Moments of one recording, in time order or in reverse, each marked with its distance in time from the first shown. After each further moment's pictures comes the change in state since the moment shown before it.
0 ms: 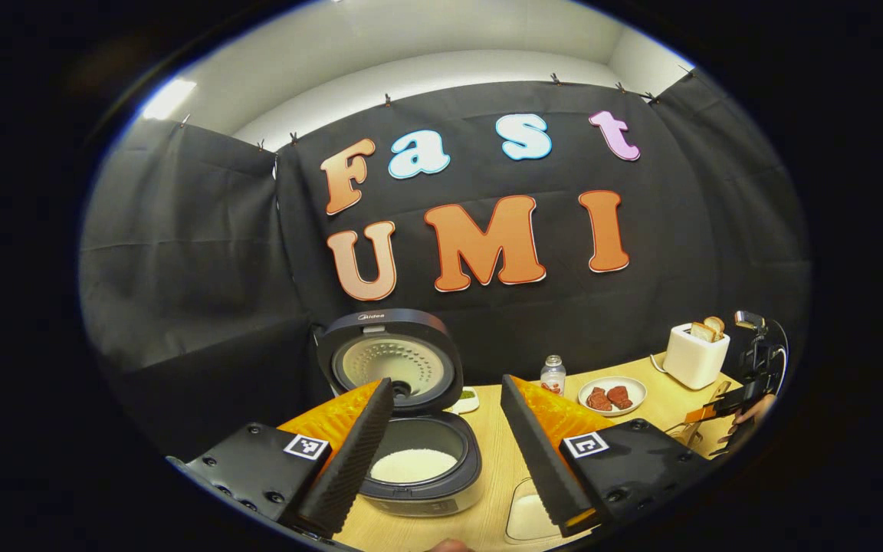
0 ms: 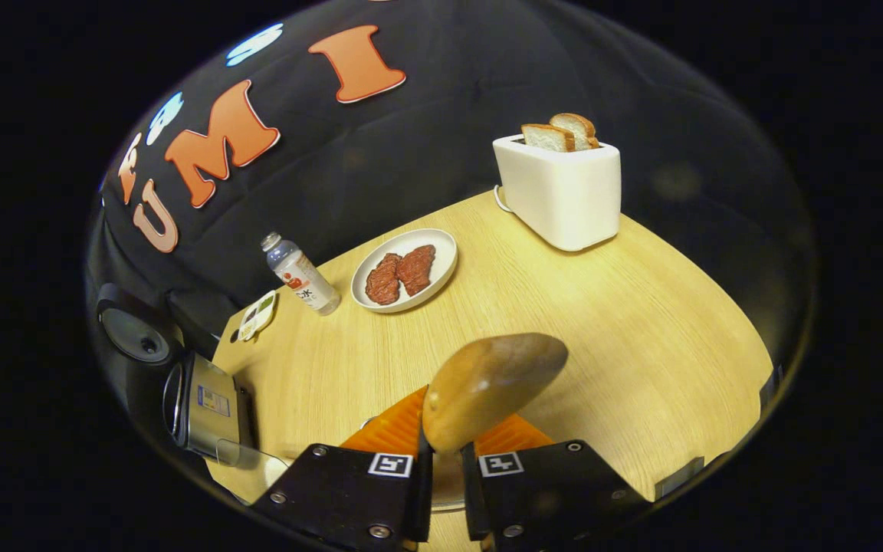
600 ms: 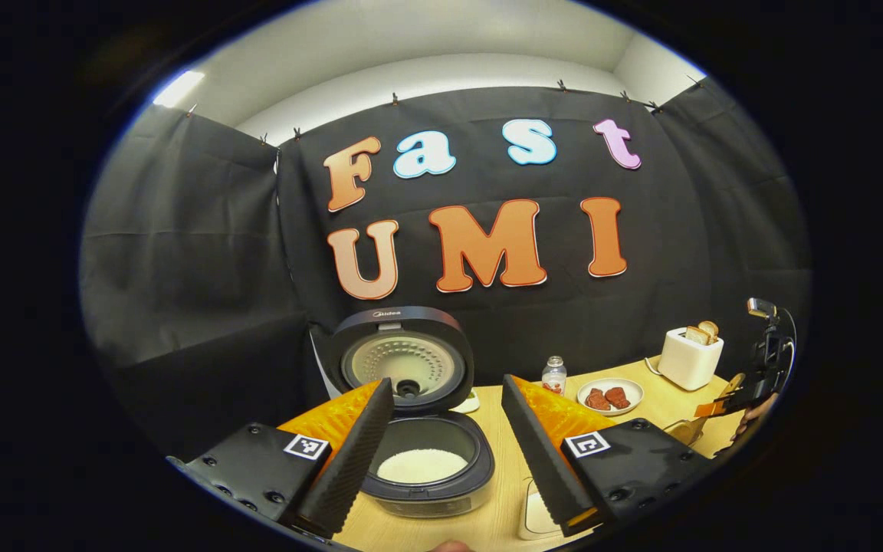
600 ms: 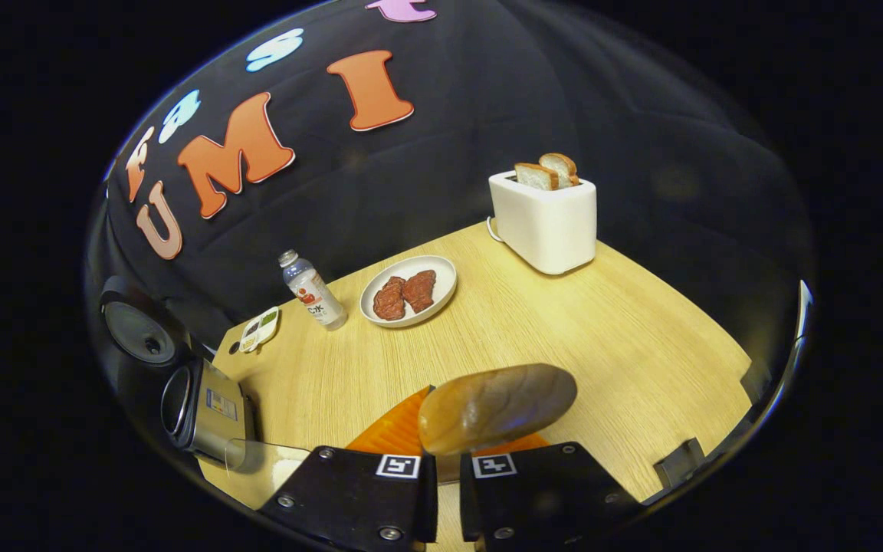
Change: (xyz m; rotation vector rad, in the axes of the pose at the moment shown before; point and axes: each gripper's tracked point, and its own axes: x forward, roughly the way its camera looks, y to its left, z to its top) left arm 0.000 0.039 -0.004 -0.035 -0.017 -0.039; right arm -0.055 0.022 0.008 -0.017 -0.154 -0.069
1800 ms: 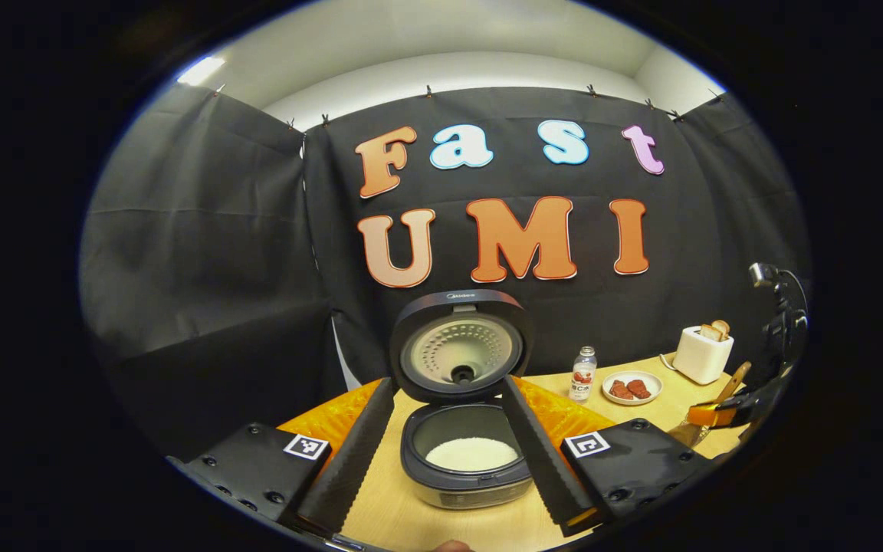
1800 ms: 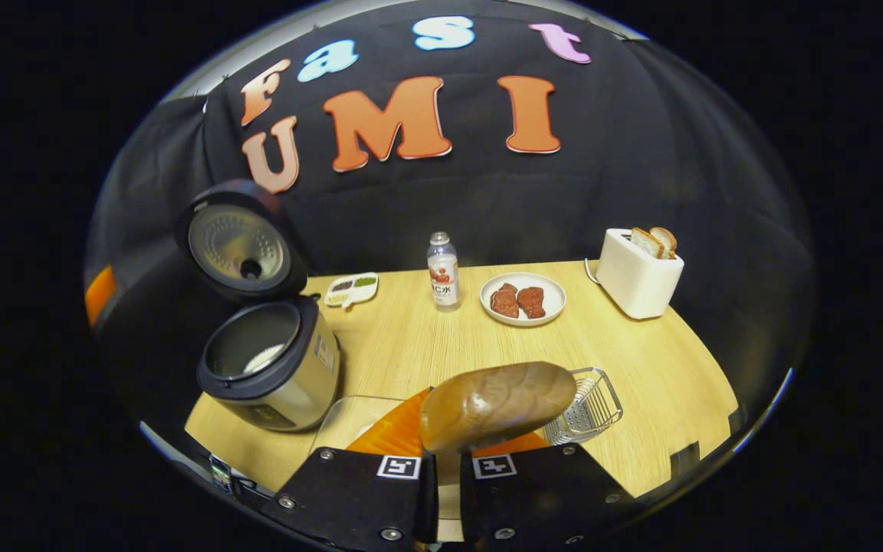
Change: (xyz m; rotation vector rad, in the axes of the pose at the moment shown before) left arm -0.016 0.101 -0.025 -0.032 0.035 0.040; right arm -0.083 0.155 -0.061 -0.381 -0.030 0.158
